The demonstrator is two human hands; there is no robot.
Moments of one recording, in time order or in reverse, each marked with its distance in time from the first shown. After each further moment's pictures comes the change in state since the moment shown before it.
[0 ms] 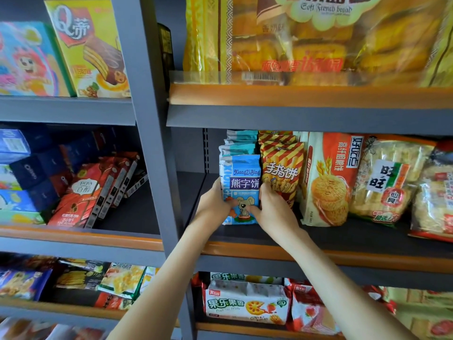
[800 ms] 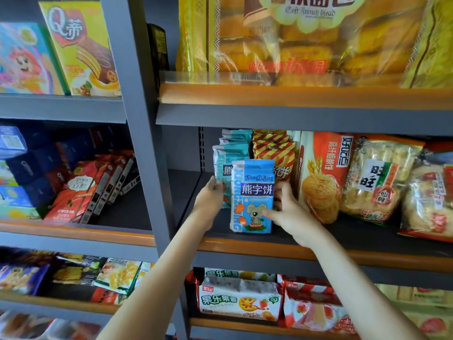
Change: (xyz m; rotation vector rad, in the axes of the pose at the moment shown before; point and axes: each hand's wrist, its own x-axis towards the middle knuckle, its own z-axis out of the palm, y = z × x) left_hand 0.013 0.000 0.016 -0.336 0.046 -0.133; right_hand -0.017 0.037 -0.034 0.732 -0.216 0.190
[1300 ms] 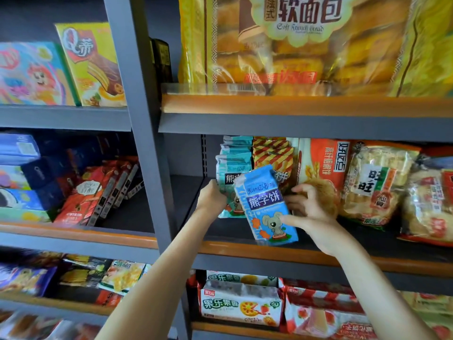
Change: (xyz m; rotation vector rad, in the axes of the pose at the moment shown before) left_hand 0.006 0.014 0.000 0.439 0.104 0.071; right_hand -0.025 0.003 -0.040 0.218 -0.034 -0.069
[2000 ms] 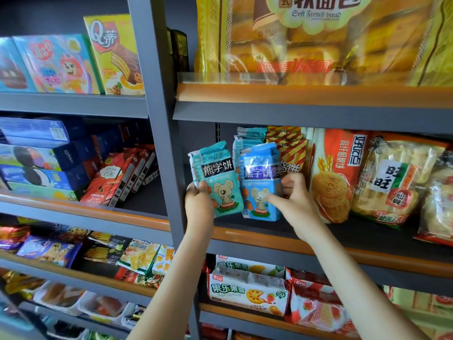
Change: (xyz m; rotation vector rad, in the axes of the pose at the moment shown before) left_hand -0.064 -0.007 -0.023 -0.798 0.372 -0.252; right_hand 0.013 -0.011 0.053 -0.102 0.200 -0.089
